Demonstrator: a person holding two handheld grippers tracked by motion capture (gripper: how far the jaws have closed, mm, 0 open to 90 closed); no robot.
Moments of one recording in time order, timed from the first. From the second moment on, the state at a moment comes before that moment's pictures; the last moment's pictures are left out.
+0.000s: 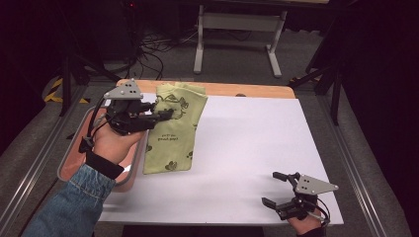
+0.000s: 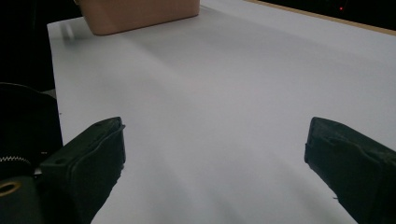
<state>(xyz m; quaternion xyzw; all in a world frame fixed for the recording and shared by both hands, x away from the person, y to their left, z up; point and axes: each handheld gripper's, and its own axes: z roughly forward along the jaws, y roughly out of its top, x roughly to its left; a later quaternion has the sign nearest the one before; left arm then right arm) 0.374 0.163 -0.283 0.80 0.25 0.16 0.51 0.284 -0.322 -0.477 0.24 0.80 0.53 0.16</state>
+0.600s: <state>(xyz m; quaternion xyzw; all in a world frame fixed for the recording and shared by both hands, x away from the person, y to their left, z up) 0.363 0.204 -0.280 0.79 0.26 0.18 0.53 0.285 -0.321 -0.477 0.23 0.80 0.53 0.16</state>
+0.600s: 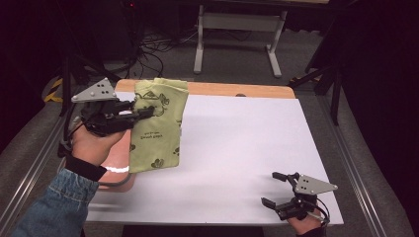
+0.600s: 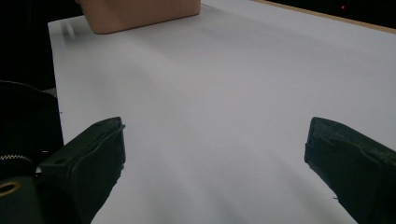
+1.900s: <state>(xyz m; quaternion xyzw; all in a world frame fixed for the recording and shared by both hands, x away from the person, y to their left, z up) 0.355 0.293 -0.291 0.78 0.30 0.20 0.52 0.285 -0.318 -0.477 0.23 0.80 0.53 0.16</state>
